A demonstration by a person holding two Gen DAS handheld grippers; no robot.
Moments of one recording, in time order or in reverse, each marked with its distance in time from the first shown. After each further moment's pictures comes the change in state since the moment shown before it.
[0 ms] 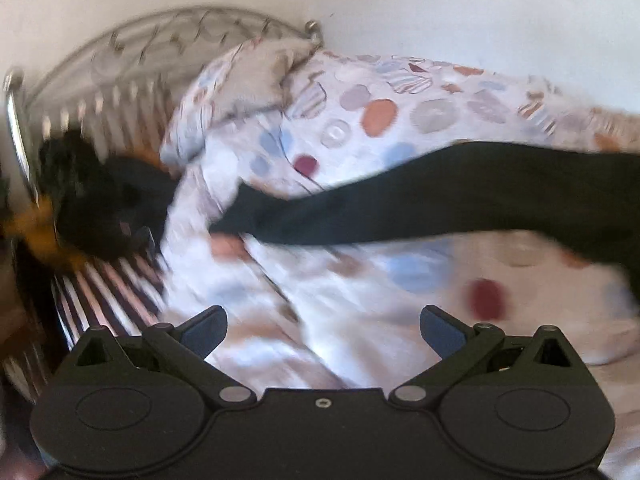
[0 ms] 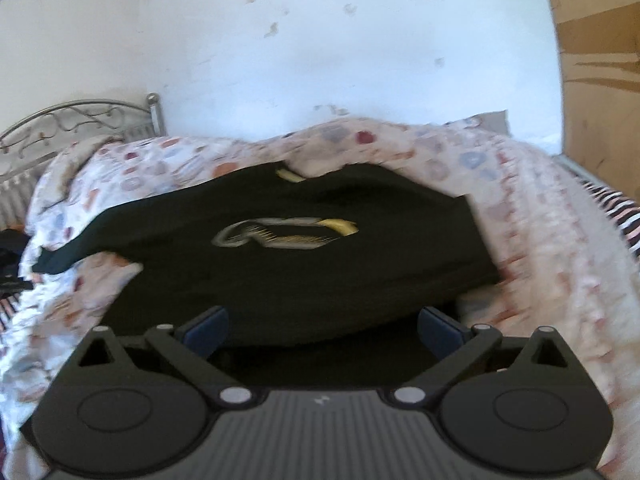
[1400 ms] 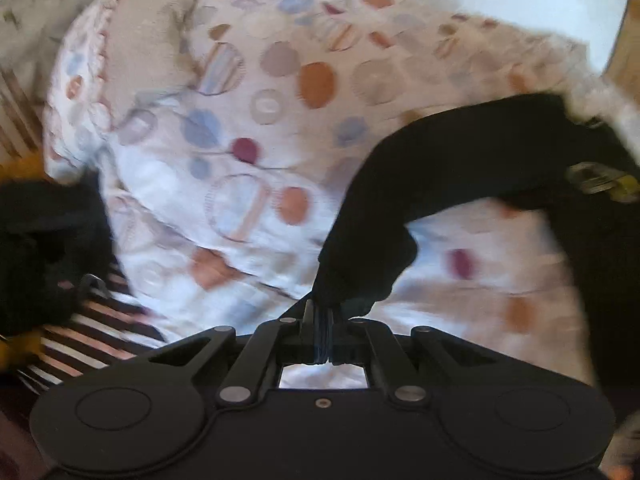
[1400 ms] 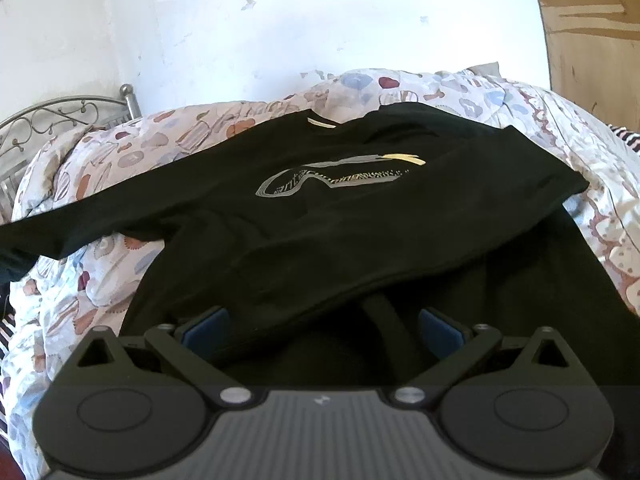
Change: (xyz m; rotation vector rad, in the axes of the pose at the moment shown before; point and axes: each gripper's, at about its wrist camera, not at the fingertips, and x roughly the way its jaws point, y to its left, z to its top) left arm 0.028 0.117 0.147 0.211 0.421 -0.521; right arm 0.052 0.090 -0.035 0.147 0.058 -0.089
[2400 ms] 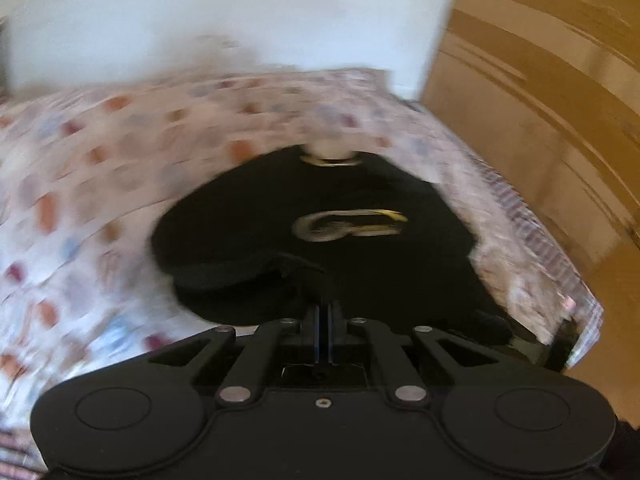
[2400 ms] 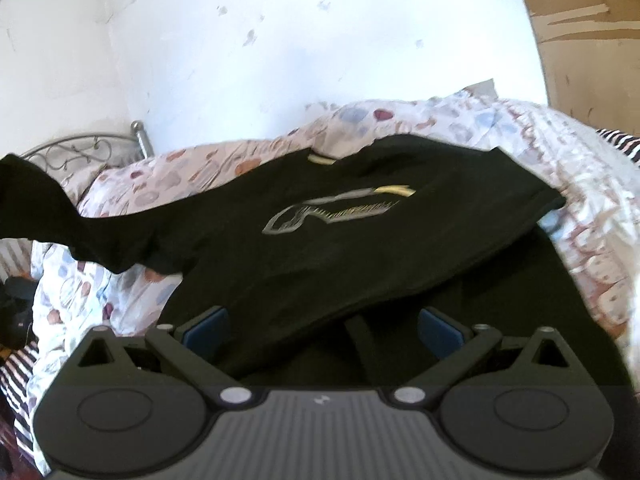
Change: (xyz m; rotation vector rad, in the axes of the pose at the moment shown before) left arm -0.092 -0.257 0.016 0.252 -0.156 -0.422; right arm -0.047 -0.025 0.009 0.045 -0.107 0.044
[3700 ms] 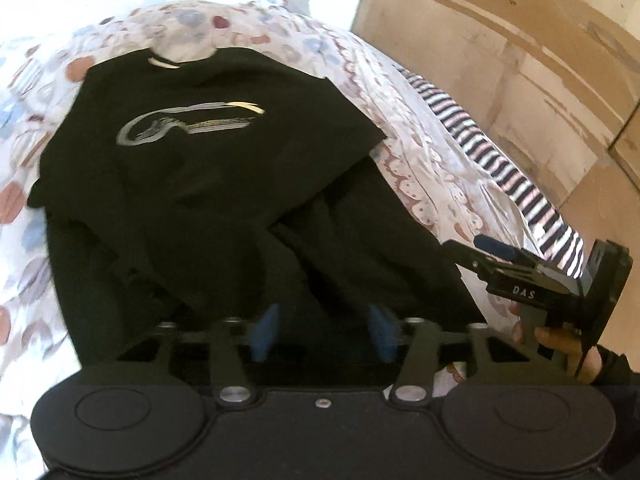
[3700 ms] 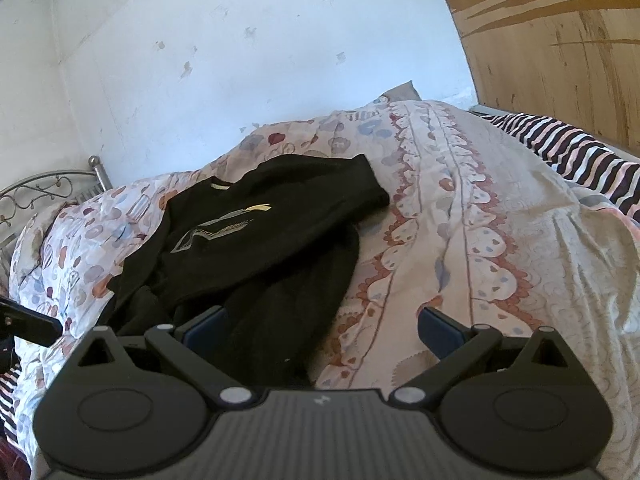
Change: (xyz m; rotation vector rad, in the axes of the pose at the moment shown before) left arm 0.172 -0.175 -0.101 0.023 0.108 -0.079; right arm -0.083 -0.136 -0.016 0.092 -0.017 -0.069
